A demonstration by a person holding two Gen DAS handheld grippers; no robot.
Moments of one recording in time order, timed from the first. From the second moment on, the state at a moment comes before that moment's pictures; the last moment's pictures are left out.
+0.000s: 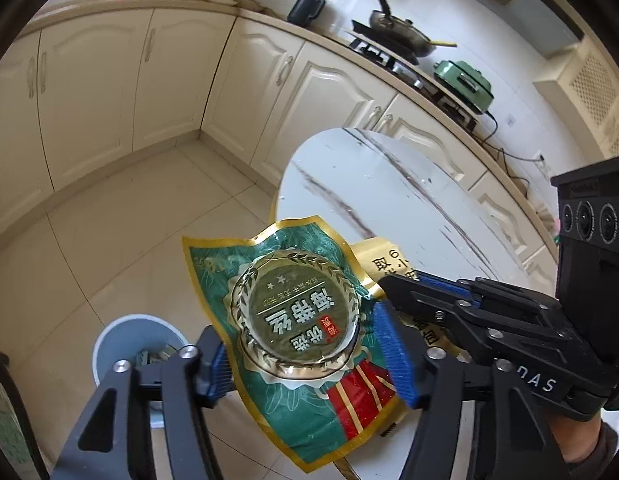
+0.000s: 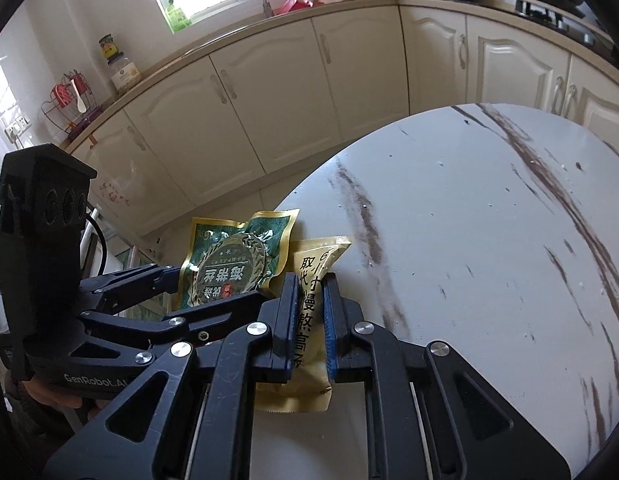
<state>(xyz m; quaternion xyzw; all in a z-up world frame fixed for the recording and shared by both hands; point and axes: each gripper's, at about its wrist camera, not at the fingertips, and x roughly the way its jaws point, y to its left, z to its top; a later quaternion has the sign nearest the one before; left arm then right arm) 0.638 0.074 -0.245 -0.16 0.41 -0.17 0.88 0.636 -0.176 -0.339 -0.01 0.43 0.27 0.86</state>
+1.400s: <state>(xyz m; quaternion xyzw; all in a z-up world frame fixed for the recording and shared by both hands) 0.467 0.262 -0.264 -0.13 0.41 -0.02 0.90 0.598 0.059 -0.370 -0.06 0.41 0.29 0.86</state>
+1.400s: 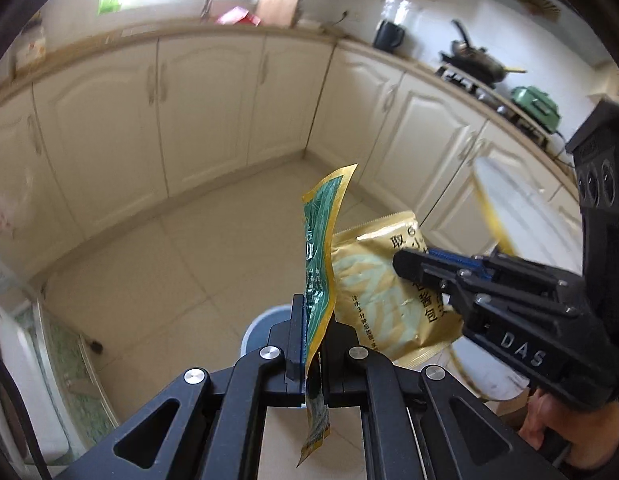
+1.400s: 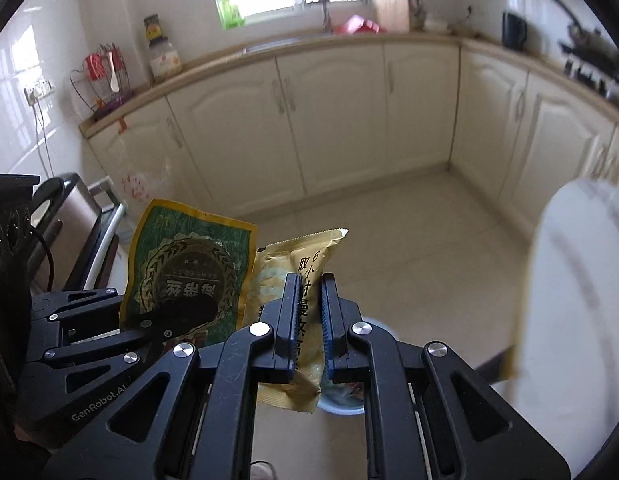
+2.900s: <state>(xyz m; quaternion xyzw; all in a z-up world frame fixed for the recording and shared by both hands) 0.321 0.172 -0.185 -0.09 0.34 0.09 0.93 0.509 0.000 -0.297 -0.02 0.37 0.21 0.91</state>
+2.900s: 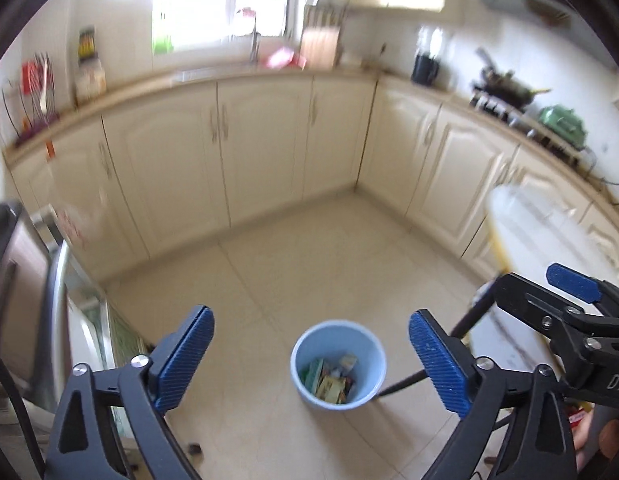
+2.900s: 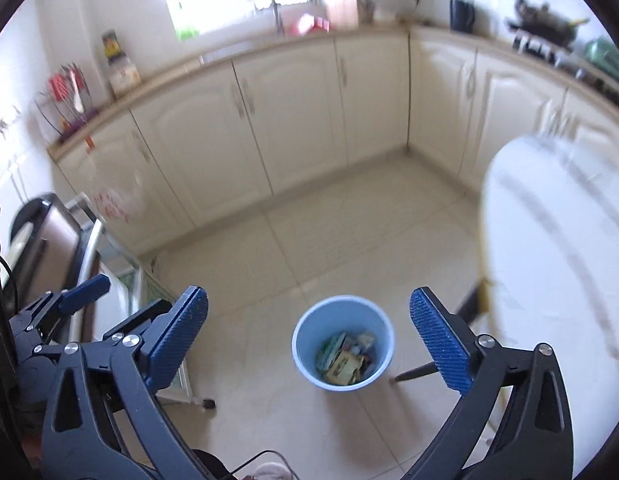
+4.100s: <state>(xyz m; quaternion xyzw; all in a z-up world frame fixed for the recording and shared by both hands) -0.214 -0.010 -0.145 -0.01 0.04 0.03 1.00 0.157 -0.164 -0.036 -0.01 0.05 0.05 1.00</state>
